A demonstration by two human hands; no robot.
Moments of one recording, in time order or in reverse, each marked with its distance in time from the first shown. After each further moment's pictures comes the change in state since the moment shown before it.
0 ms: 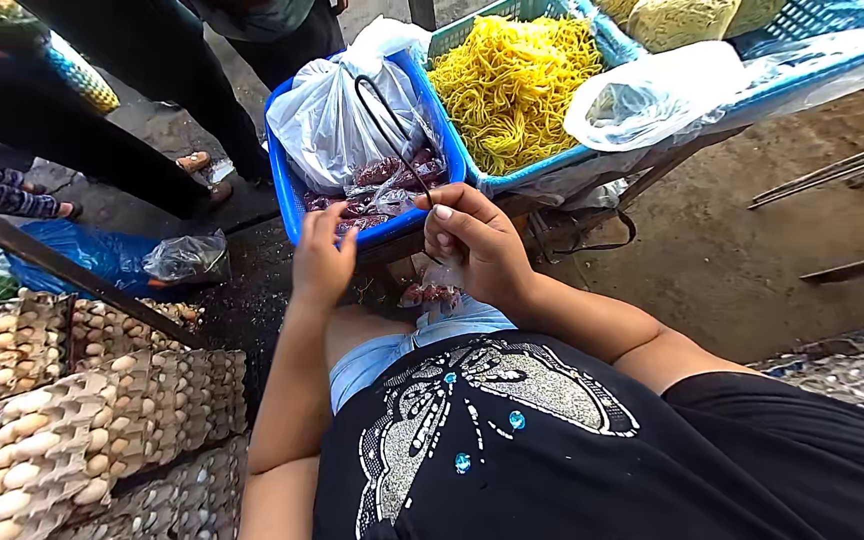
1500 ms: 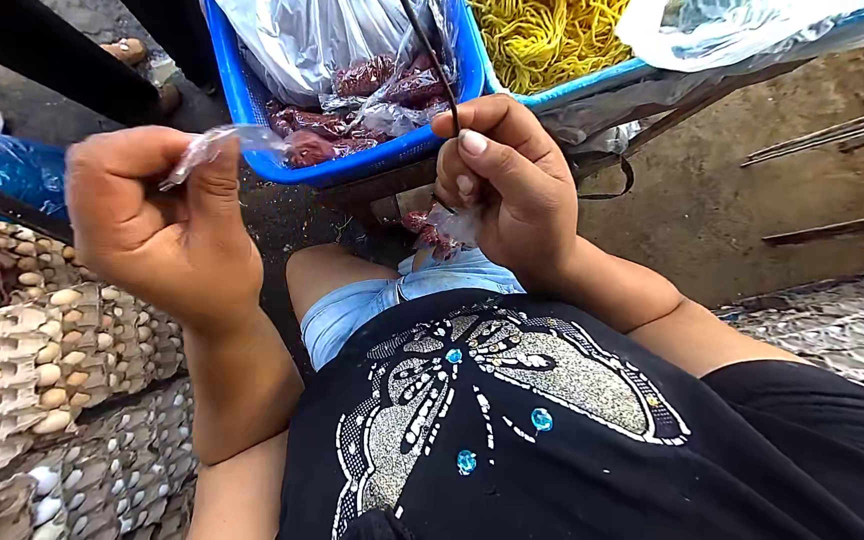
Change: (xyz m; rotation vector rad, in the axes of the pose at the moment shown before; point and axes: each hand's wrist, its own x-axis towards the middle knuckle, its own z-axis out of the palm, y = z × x) left_hand -0.027 0.024 -0.057 -0.401 0.589 0.327; right_hand 0.000 0.005 -0.008 -0.034 -0.075 -0.072
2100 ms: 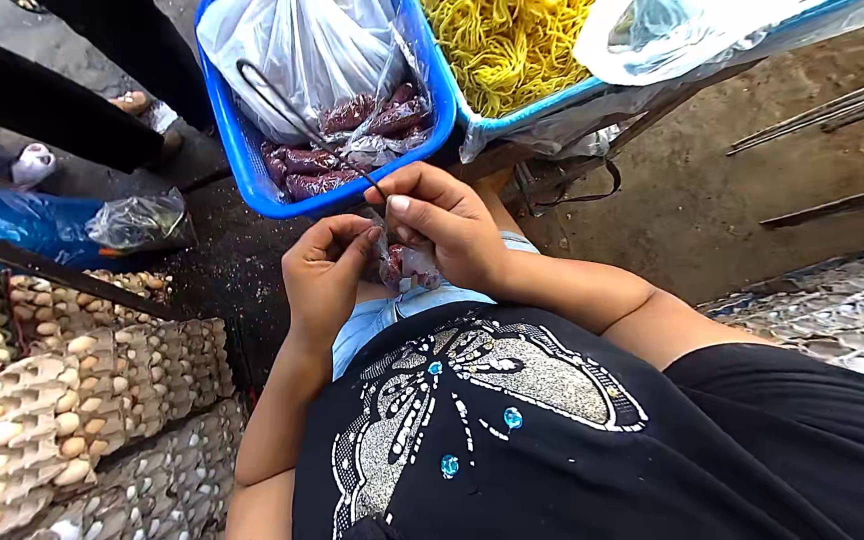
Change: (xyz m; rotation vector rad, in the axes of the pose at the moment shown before) left_hand -0.052 0.015 0.052 -0.385 -0.337 -0.603; right_hand -0.003 0.016 0.013 -0.056 -0.006 0.089
